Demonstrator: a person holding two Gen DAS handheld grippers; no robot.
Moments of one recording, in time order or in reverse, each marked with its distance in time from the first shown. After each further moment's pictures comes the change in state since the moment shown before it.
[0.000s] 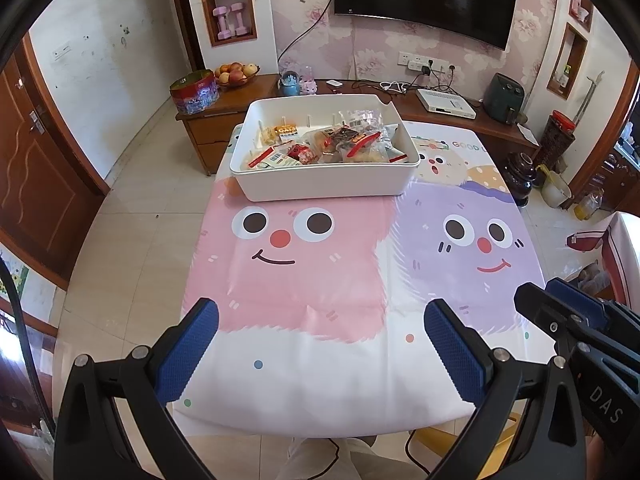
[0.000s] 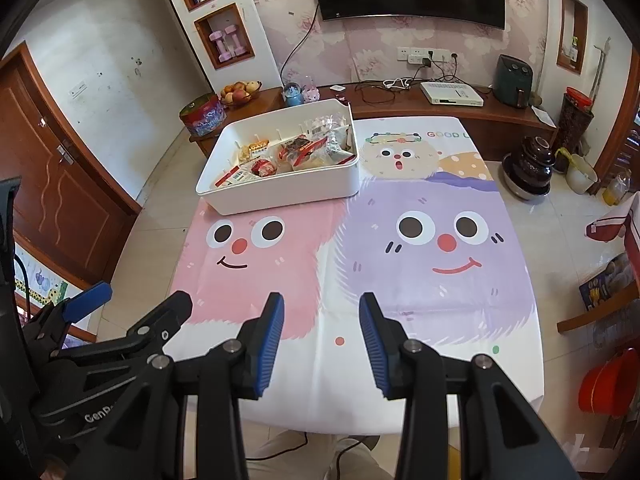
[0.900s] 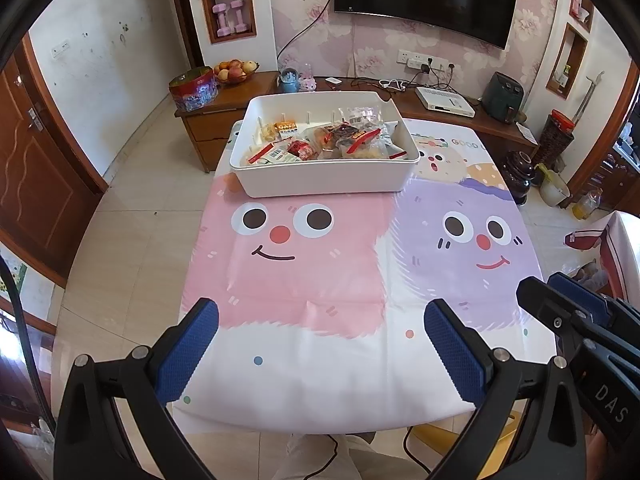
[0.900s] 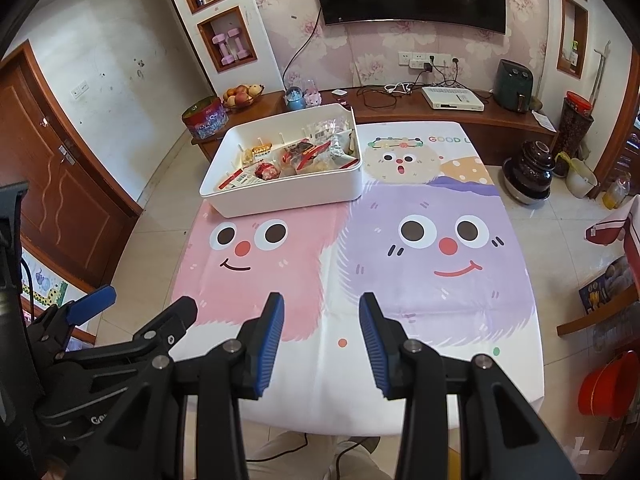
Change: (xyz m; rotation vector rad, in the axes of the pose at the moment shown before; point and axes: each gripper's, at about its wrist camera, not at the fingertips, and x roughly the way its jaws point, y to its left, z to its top) left arm 0.002 -0.002 -0.003 0.003 0.006 -0.005; right arm -0.001 0.005 -0.001 -0.008 -0.007 0.002
